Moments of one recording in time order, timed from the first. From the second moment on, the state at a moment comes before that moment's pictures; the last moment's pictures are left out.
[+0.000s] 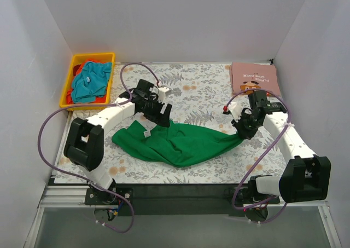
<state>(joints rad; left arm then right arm) -0.45 1.64 1.21 -0.56 0.46 0.05 0.12 1.28 0.99 -1.02 -0.31 -0.78</state>
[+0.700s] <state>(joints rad) -0.46 1.91 1.27 -0.43 0.51 -0.01 0.12 1.24 0.89 -1.03 -0.29 -0.81</state>
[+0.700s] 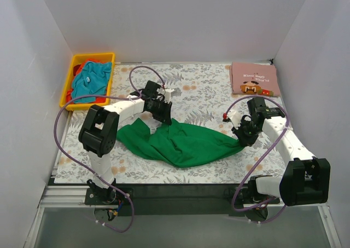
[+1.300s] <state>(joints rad) -0.35 1.54 1.50 -0.55 0.65 0.18 0.05 1.34 1.11 -0.97 -0.28 -0.76</state>
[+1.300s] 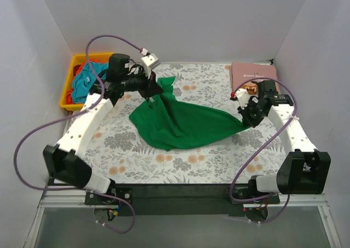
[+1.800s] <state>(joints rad) -0.66 1.05 0.99 -0.93 0.70 0.42 -0.03 1.31 0.96 -0.96 -0.25 -0.87</state>
